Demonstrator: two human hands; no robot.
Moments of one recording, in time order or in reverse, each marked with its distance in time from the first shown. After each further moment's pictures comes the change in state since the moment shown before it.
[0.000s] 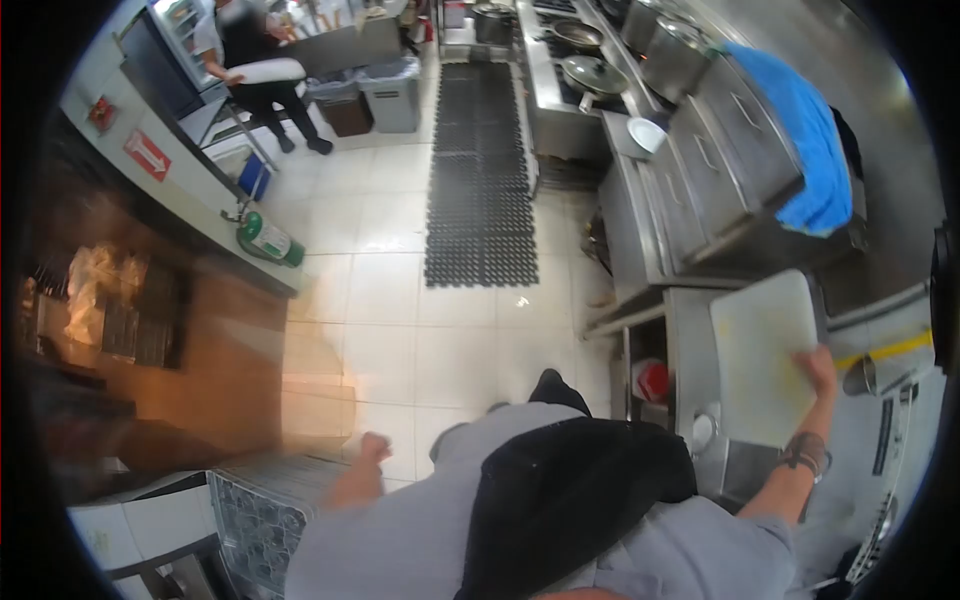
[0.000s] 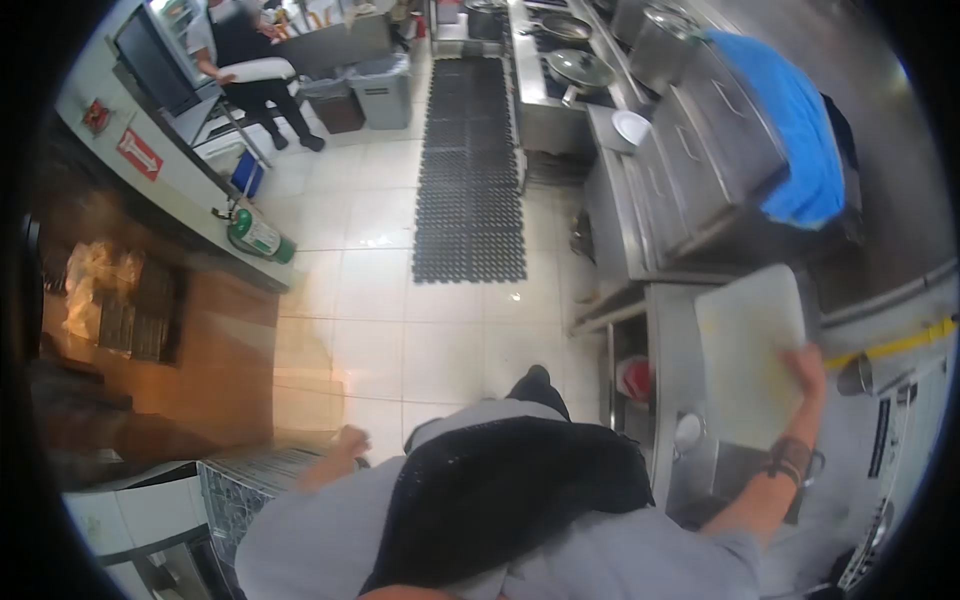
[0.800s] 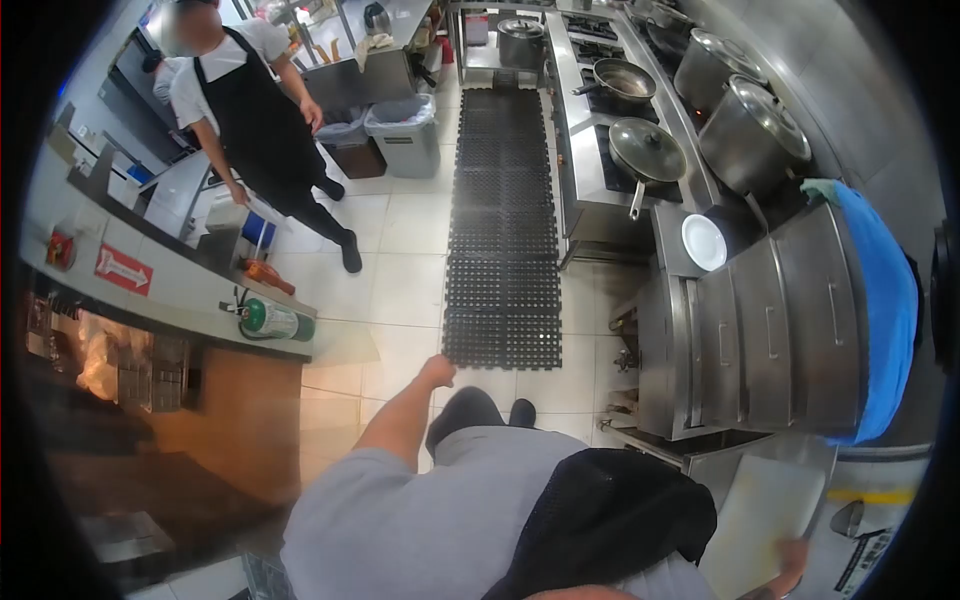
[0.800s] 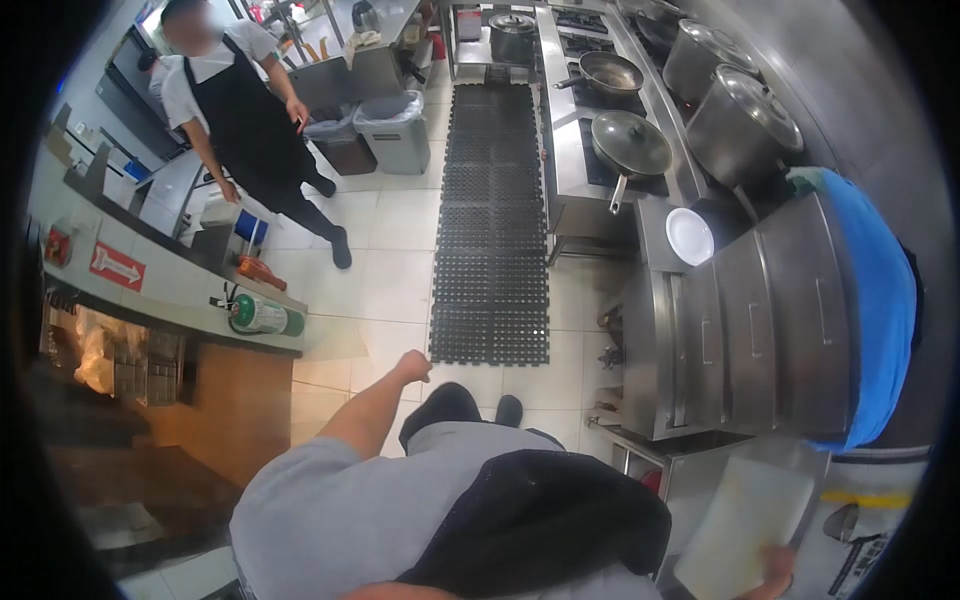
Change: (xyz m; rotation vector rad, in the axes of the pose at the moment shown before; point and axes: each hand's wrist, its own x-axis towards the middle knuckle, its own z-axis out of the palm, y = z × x) left_hand 0.463 -0.066 -0.447 0.025 0.022 0.137; right_hand 0.019 0.182 0.019 -0.753 -0.142 -0.072
